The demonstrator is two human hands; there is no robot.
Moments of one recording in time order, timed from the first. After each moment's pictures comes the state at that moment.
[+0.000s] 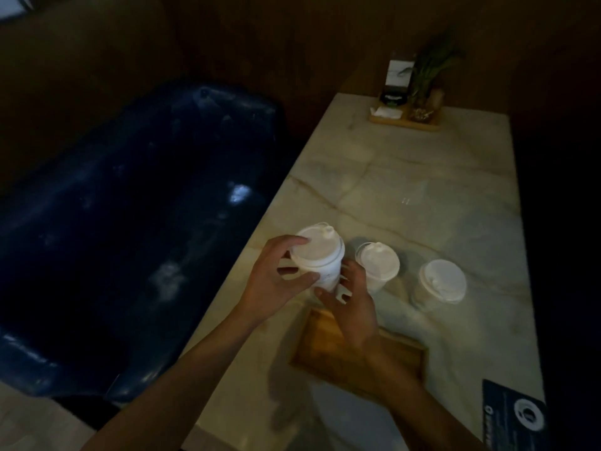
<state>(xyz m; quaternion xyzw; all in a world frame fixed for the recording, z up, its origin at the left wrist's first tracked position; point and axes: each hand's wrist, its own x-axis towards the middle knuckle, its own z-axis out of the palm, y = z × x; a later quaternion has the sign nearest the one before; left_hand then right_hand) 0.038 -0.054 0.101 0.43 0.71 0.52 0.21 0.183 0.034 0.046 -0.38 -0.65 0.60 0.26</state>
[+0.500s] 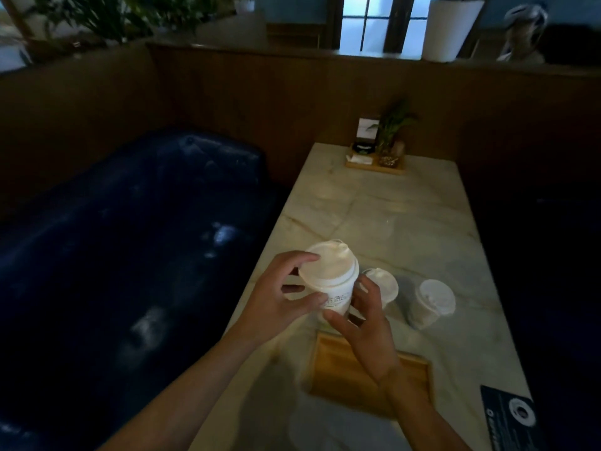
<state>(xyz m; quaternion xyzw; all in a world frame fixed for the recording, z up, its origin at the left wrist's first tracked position) 0.011 -0.105 0.170 0.52 0.62 0.55 0.23 0.180 -0.022 0.123 -0.33 -0.68 0.55 0.35</state>
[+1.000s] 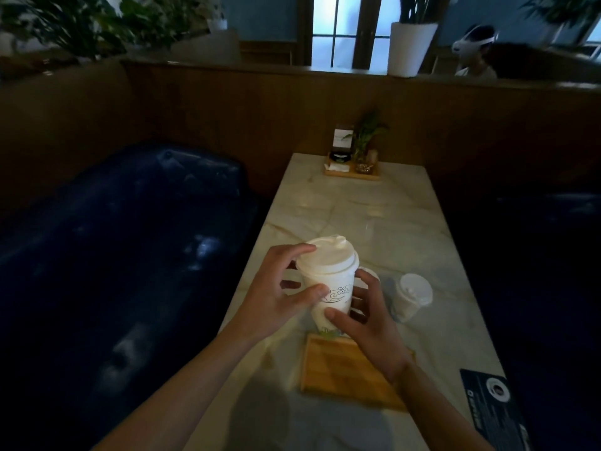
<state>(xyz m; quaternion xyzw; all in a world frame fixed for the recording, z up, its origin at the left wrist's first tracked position) 0.020 -0.111 0.194 0.55 0.60 0.53 0.22 0.208 -0.039 0.163 -0.31 -0.69 0.56 0.33</state>
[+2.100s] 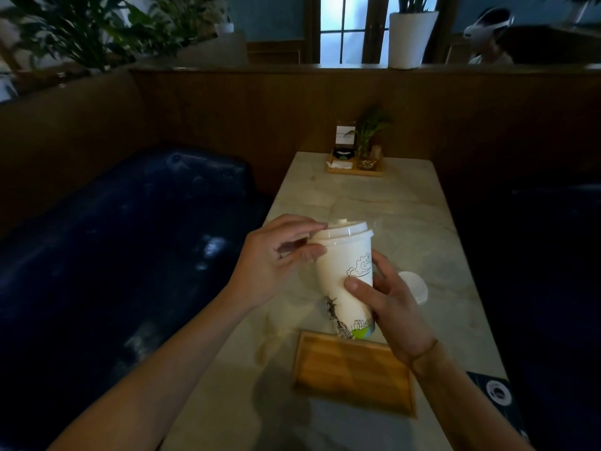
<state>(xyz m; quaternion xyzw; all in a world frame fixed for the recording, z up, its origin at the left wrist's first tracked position) 0.056 -0.075 0.252 0.61 0.53 0.57 0.17 0.250 0.006 0.193 -0.26 -0.56 0.72 0.33</state>
